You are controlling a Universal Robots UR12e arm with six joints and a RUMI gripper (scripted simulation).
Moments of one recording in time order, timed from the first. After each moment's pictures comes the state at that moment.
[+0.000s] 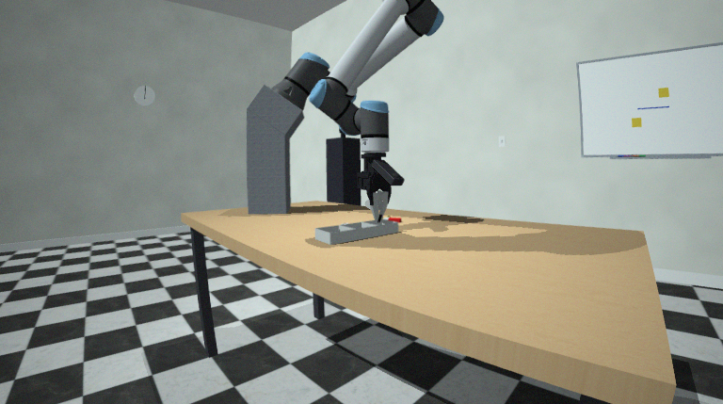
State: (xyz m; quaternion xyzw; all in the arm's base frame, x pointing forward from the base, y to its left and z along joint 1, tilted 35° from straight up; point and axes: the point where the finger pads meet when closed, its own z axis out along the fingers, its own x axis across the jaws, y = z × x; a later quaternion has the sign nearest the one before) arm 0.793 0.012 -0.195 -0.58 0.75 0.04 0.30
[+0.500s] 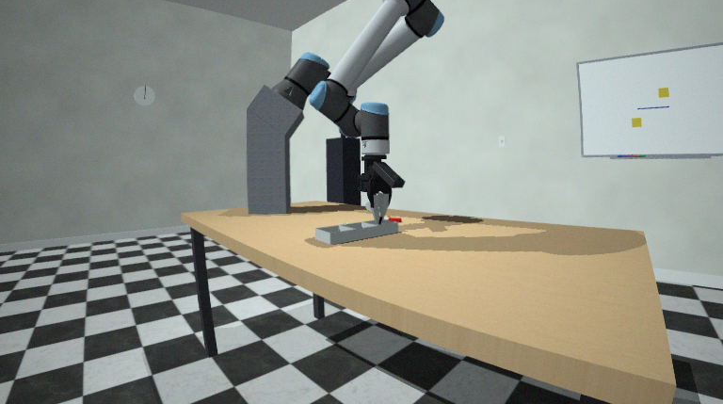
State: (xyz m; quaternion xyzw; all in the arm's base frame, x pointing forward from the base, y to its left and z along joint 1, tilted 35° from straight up) arm 0.798 0.014 -0.200 -0.58 0.75 0.04 0.30
